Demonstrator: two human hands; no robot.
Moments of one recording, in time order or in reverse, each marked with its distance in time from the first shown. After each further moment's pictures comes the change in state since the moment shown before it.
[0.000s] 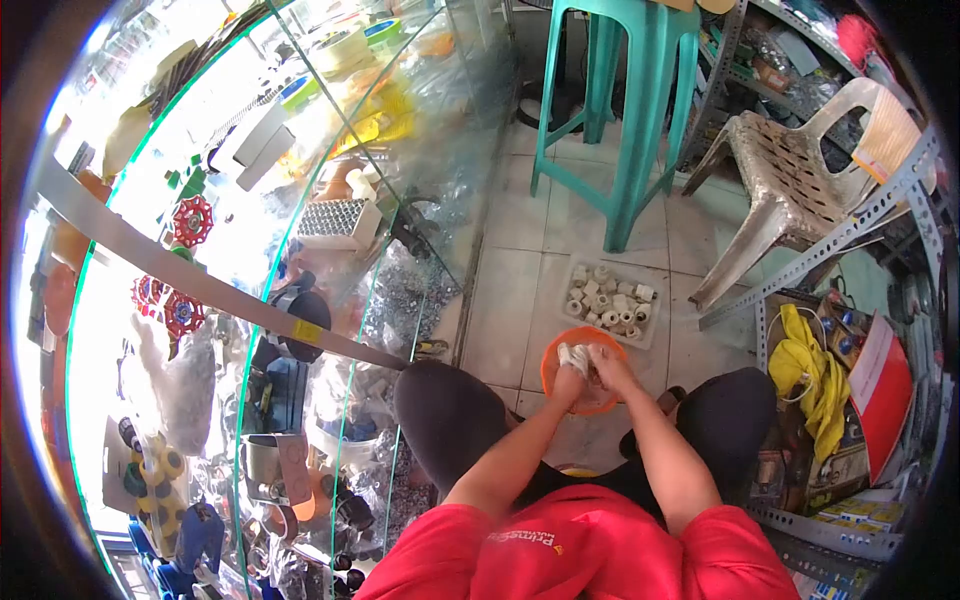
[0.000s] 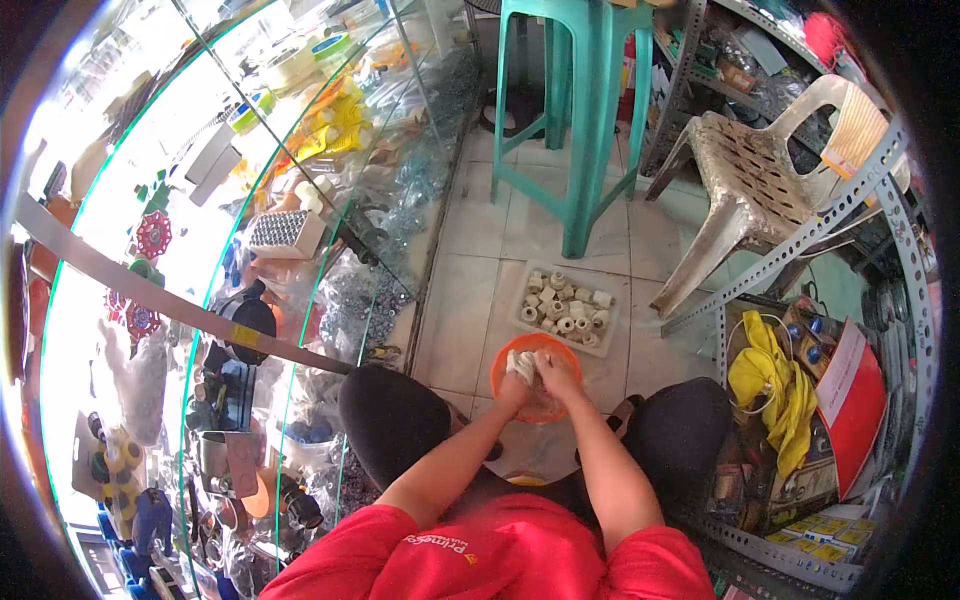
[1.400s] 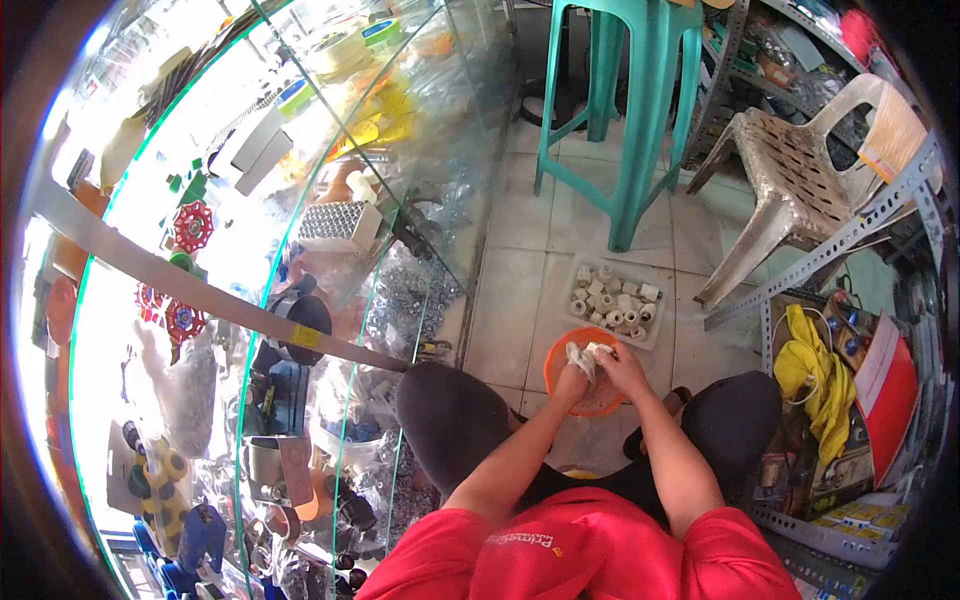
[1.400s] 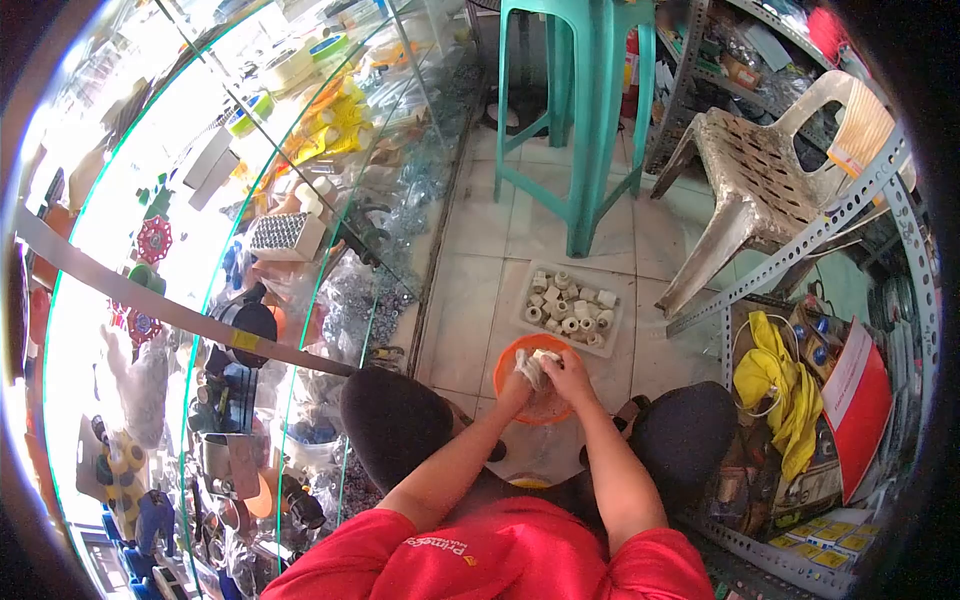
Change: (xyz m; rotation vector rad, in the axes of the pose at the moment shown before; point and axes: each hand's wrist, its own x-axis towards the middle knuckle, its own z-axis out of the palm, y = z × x) left_hand 0.008 -0.005 -0.014 -0.644 -0.320 -0.030; right_hand -0.006 0.000 -0.016 -0.106 0.112 -0.053
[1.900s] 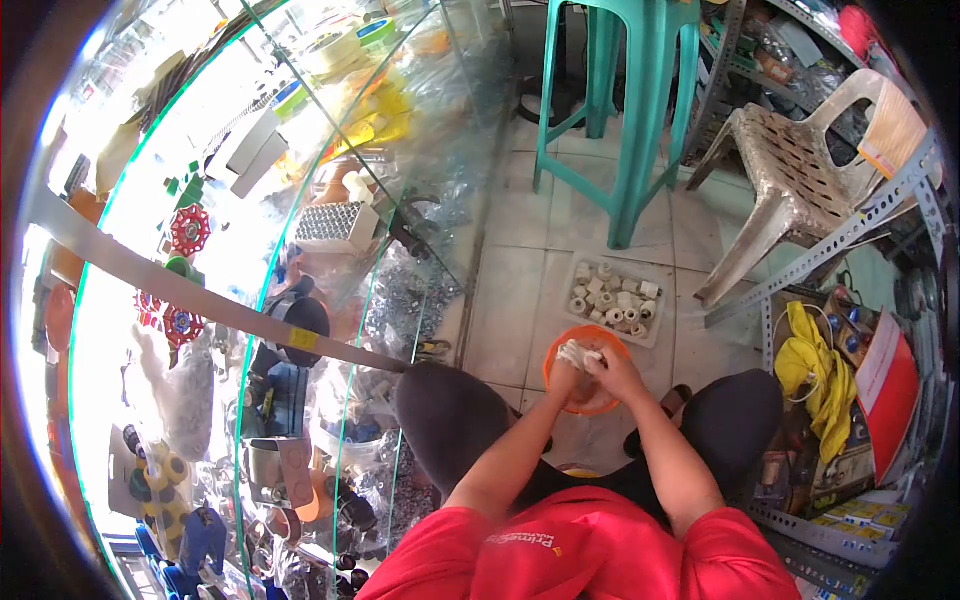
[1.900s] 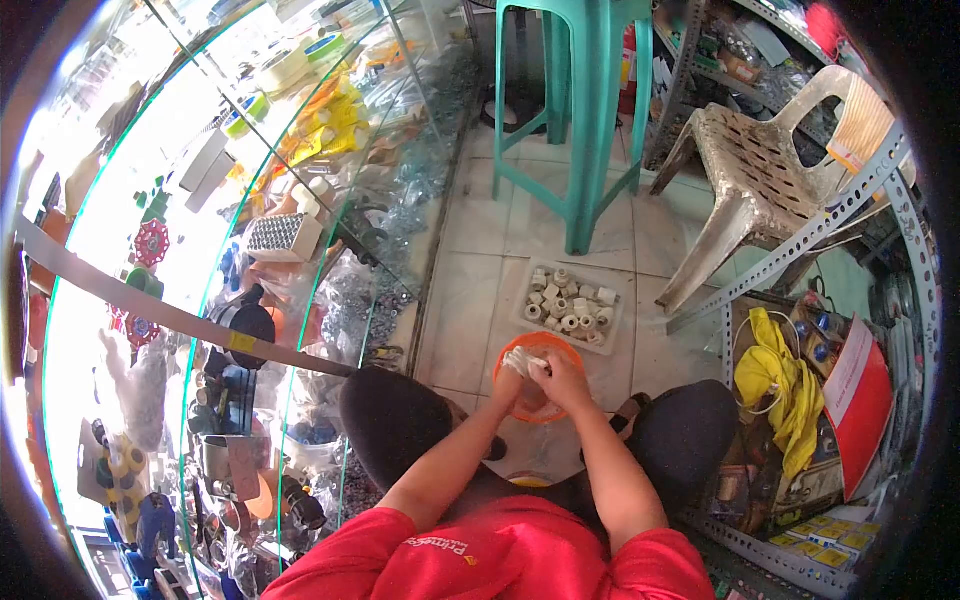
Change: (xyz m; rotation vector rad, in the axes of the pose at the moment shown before) left_hand -0.001 -0.021 0.007 -0.688 0.226 -0.276; right_hand -0.014 -0.017 0.003 -0.212 -0.048 -0.139
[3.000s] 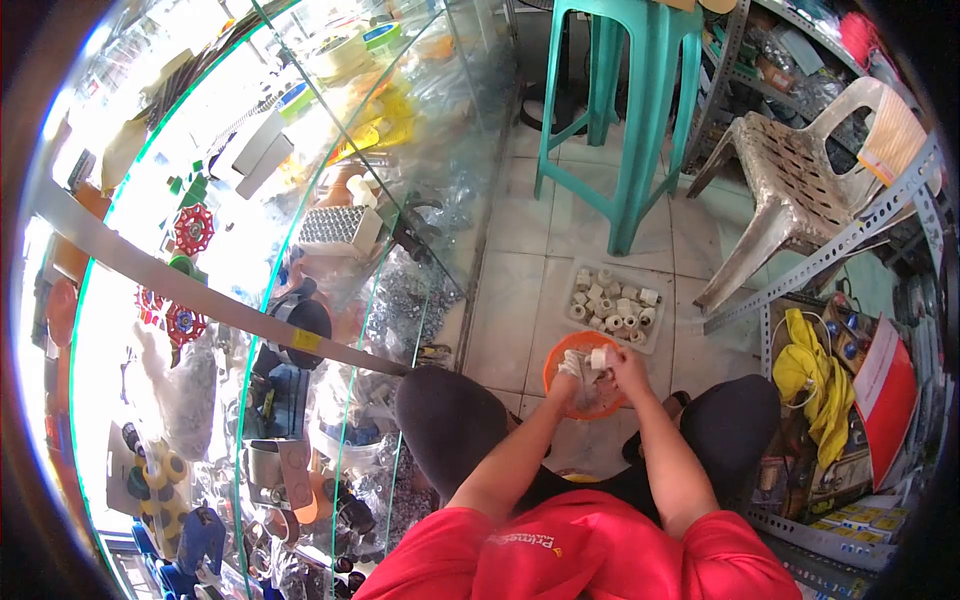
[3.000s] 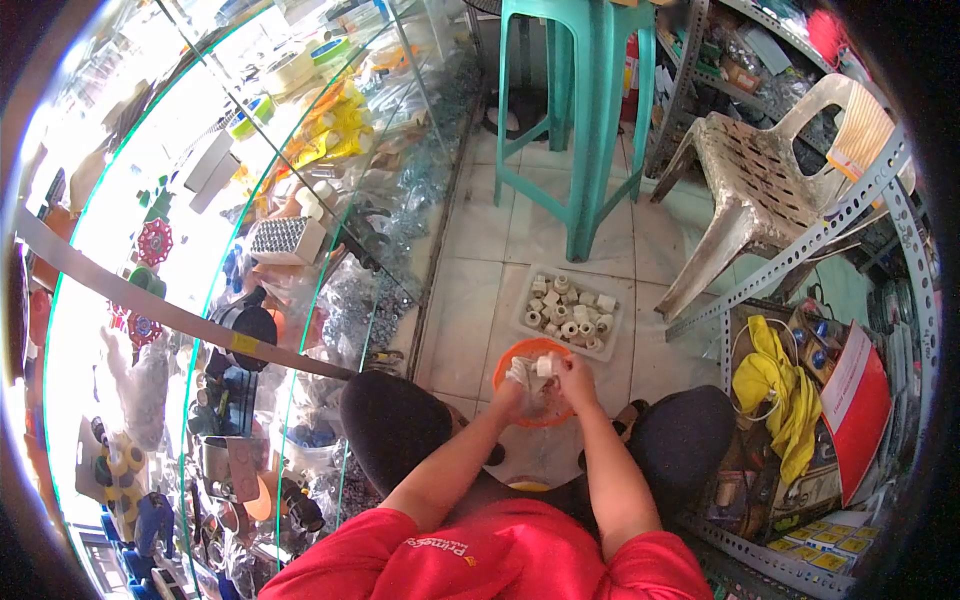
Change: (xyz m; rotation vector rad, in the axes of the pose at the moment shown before) left_hand -0.016 0.054 0.010 -0.963 -0.191 -0.568; right_hand 0.016 0.023 -0.002 0.422 0.130 0.257
